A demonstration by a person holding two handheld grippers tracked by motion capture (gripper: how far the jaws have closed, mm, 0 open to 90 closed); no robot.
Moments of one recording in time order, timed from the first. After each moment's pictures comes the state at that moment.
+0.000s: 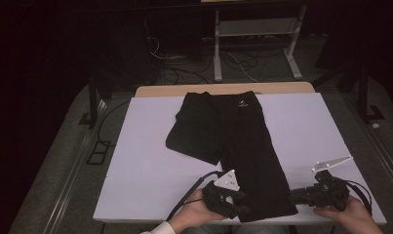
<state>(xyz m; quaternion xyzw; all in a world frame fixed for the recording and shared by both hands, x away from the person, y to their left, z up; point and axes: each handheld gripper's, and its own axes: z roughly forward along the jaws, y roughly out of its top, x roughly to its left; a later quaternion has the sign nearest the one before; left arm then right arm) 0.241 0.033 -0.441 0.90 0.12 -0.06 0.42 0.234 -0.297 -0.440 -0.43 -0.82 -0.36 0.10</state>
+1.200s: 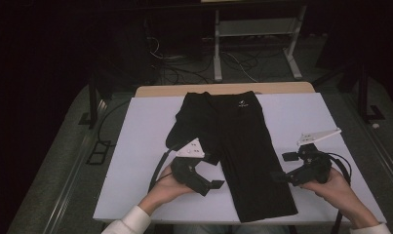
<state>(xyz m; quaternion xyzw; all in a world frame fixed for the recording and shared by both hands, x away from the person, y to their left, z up) 0.284 0.109 -0.381 0.86 0.19 0.01 0.47 0.276 -0.250 -0.381 -0.37 -0.82 -0.43 0.02</state>
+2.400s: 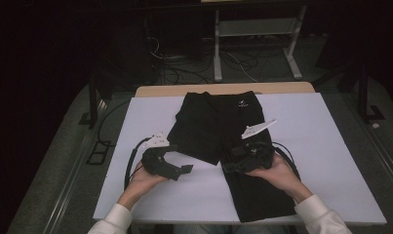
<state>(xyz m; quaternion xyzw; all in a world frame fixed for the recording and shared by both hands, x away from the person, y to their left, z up) 0.316 0.187 -0.405 0.83 0.29 0.05 0.47 0.328 -0.136 -0.401 -0.30 -0.85 -0.43 0.05</state>
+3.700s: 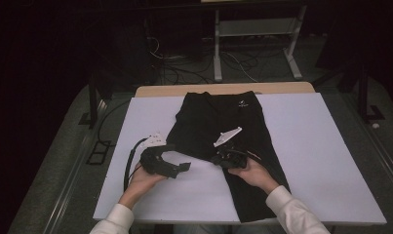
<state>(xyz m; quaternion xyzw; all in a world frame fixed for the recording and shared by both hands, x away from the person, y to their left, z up) 0.321 0.194 -0.415 0.82 0.31 0.05 0.48 0.351 -0.074 -0.451 -0.28 -0.89 -0.34 -0.05</state>
